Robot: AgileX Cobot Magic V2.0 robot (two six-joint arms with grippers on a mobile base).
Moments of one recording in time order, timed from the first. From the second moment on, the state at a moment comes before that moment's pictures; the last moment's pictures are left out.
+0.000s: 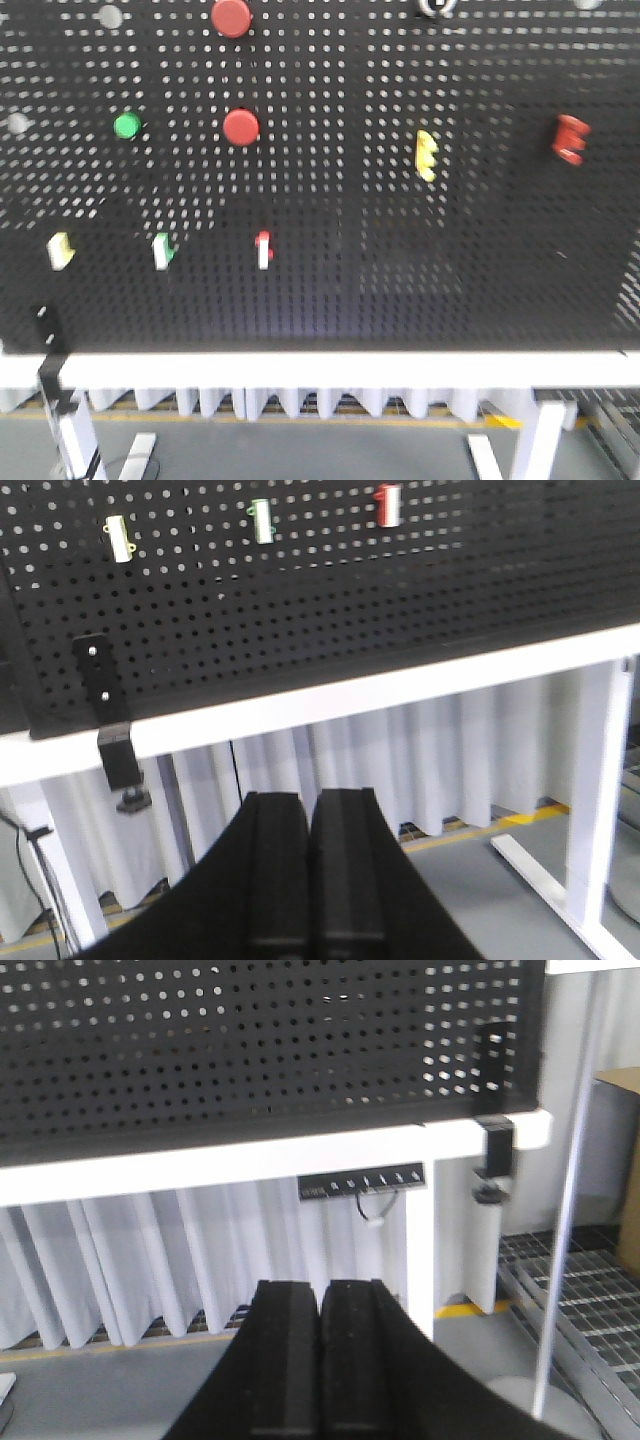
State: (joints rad) left arm -0.27 -0.01 0.03 -0.07 0.09 0.15; right arm -0.09 -0.01 0.03 0.02 0.18 0.04
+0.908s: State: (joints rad) left arm -0.27 -0.01 0.03 -0.07 0.09 0.15; right arm -0.09 -0.01 0.03 0.02 0.18 0.04
